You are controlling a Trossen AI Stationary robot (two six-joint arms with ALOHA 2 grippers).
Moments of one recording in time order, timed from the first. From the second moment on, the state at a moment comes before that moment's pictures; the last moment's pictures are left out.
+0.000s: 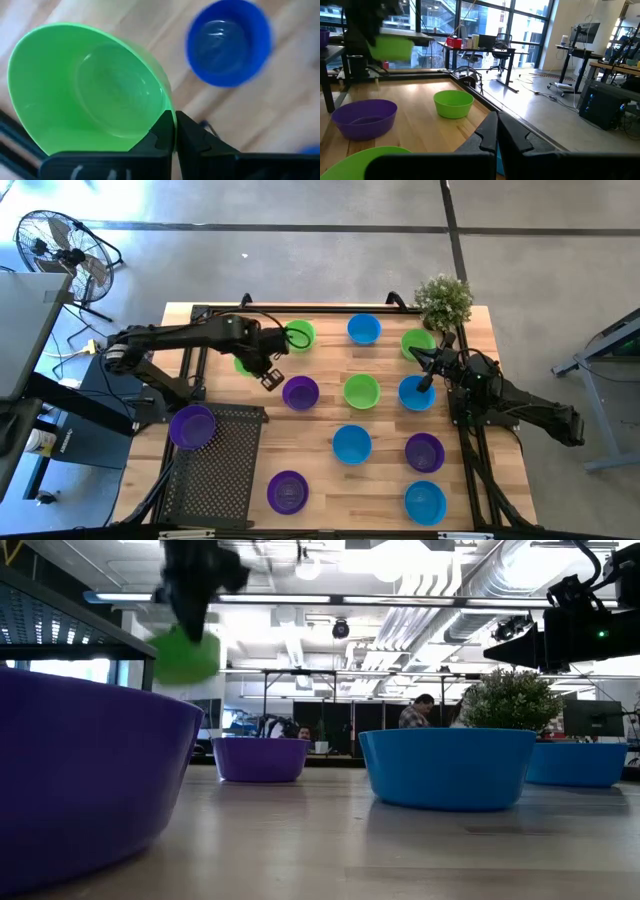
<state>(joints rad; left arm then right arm) 0.14 1.46 1.44 -1.35 -0.11 -0.58 -0.43 0.03 0.01 0.05 0.12 -0.11</state>
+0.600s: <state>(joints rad) -0.53 1.47 1.73 -1.53 -0.11 -0.80 -0.43 0.03 0.01 0.05 0.12 -0.11</state>
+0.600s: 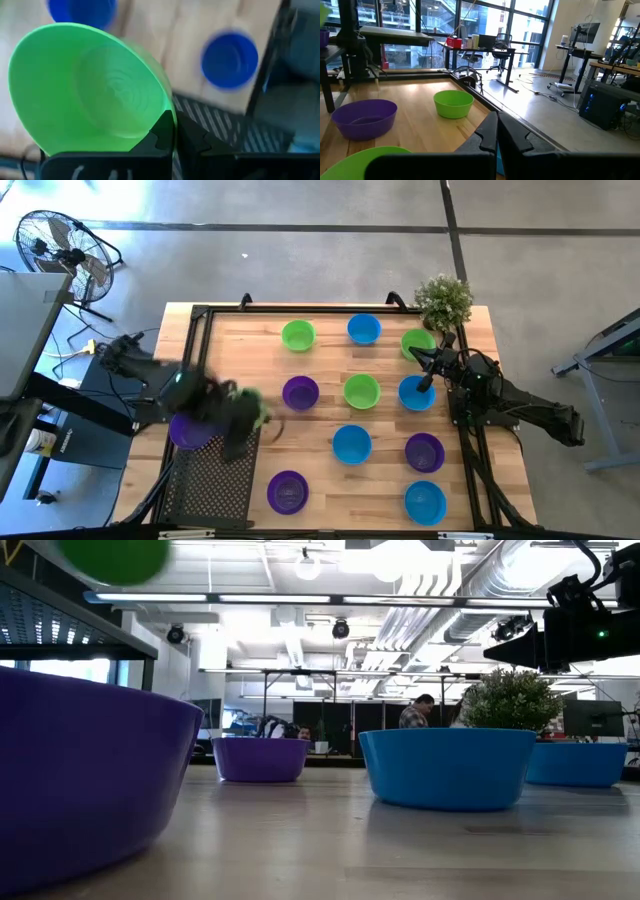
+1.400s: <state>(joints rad) -1.09 1.81 1.89 -1.57 0.07 -1.37 -0.43 0.03 0.01 0.05 0.12 -0.11</state>
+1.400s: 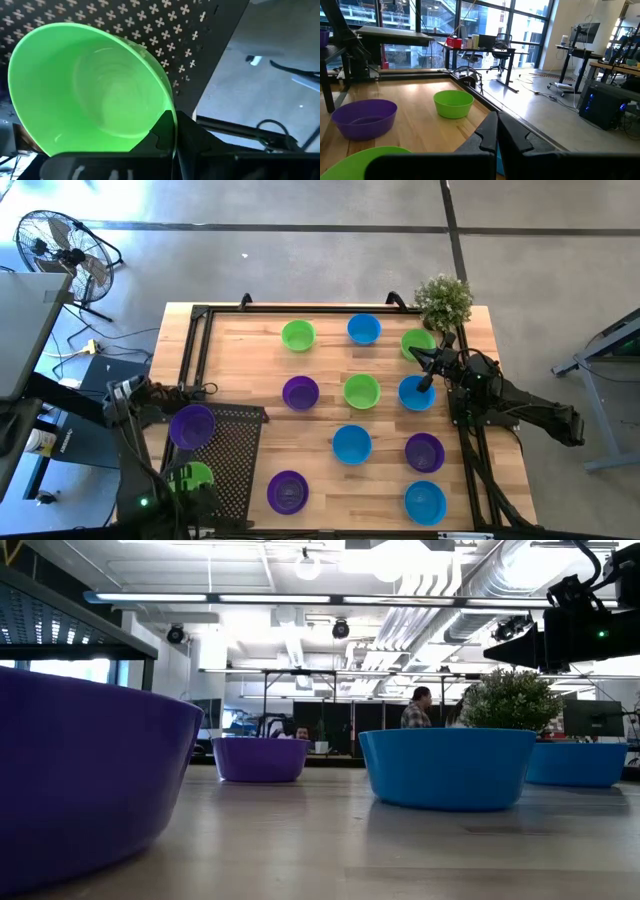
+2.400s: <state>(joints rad) -1.11 1.87 1.88 -1.57 0.10 -1.42 -0.43 0.03 0.01 0.05 0.12 -0.11</state>
